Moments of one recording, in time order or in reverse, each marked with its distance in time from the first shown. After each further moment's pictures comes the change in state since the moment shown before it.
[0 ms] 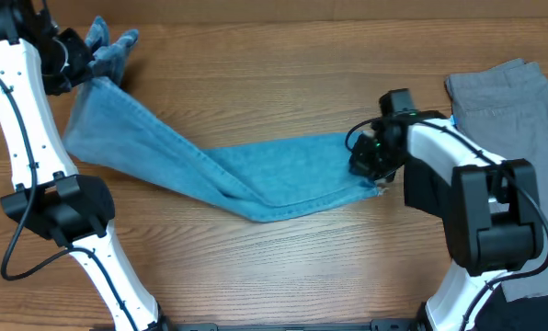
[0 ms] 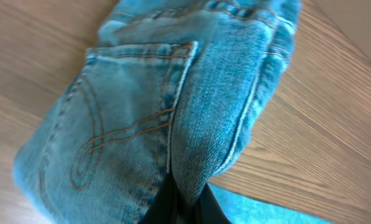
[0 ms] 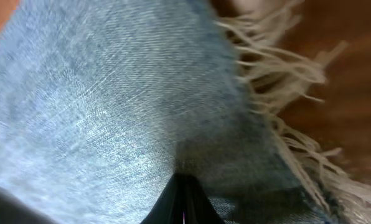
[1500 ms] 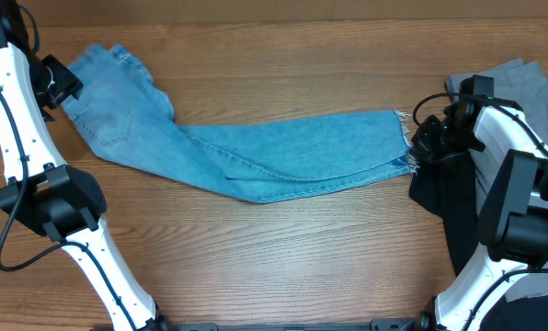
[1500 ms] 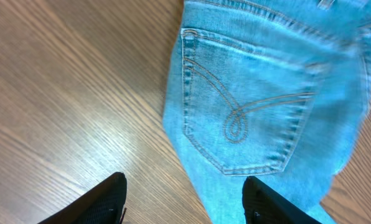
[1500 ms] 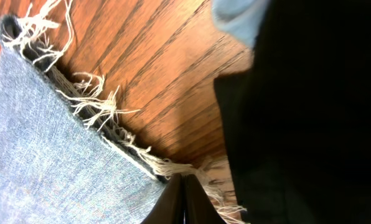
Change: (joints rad) left arm 0.074 0.092 0.019 -0.117 -0.217 -0.134; right arm -0.319 0.063 0.159 -0.100 0.061 -0.079
